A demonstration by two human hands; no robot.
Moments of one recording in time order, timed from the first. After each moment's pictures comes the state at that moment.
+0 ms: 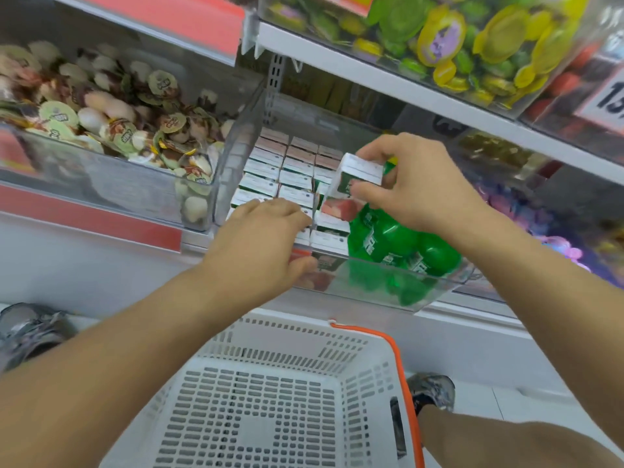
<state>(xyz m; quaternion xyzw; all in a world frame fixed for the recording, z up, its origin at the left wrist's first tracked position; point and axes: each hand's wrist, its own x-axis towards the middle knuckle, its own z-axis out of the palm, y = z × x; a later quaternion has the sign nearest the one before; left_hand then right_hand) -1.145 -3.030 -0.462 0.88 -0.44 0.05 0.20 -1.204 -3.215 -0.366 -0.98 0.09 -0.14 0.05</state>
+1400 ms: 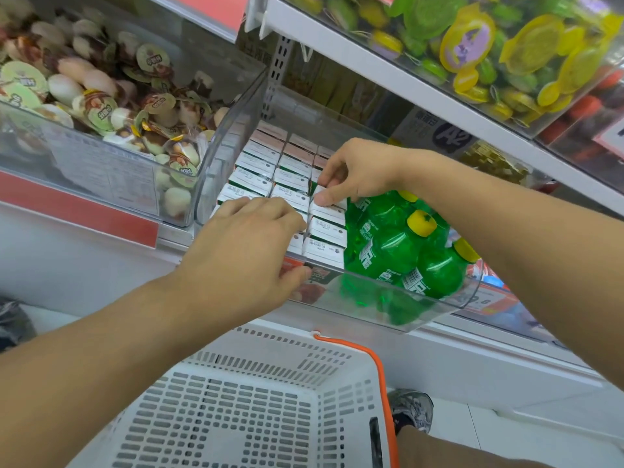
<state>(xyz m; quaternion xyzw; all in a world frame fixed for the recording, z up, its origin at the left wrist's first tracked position) -1.142 -3.033 -0.476 0.87 -0.42 0.09 0.25 -1.094 -3.255 -0.384 -0.98 0.05 0.17 0.05</state>
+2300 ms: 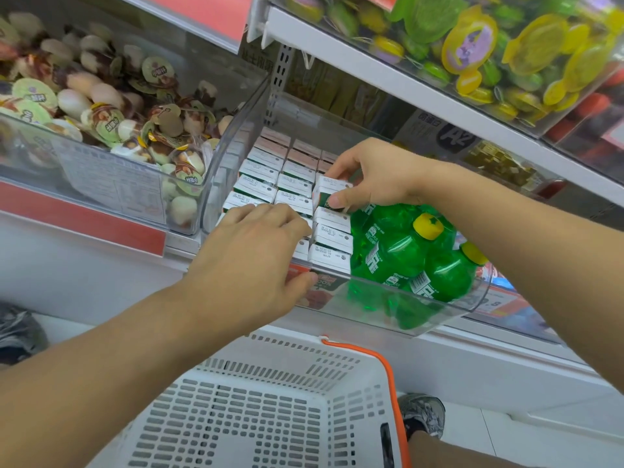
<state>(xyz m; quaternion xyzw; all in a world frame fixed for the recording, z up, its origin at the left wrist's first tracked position) -1.143 -3.031 -0.474 0.88 -0.41 0.08 0.22 -1.122 -3.243 -0.375 -0.98 0.07 0.11 0.16</state>
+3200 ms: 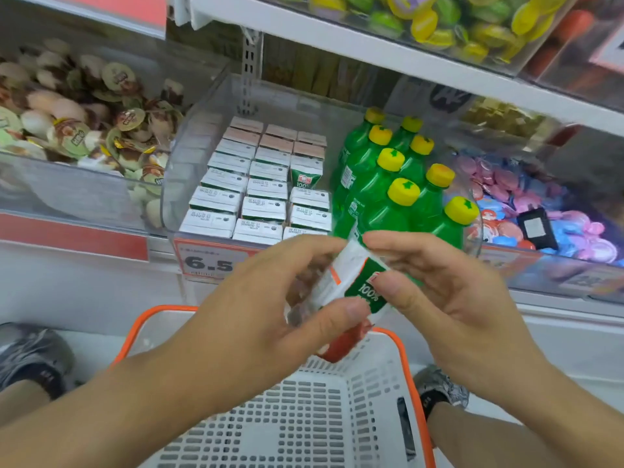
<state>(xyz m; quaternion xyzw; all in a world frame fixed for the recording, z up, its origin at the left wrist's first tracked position) -1.202 -3.034 -0.468 0.71 -0.47 -0.09 0.51 -1.315 -3.203 -0.434 -0.81 0.06 -0.18 0.55</state>
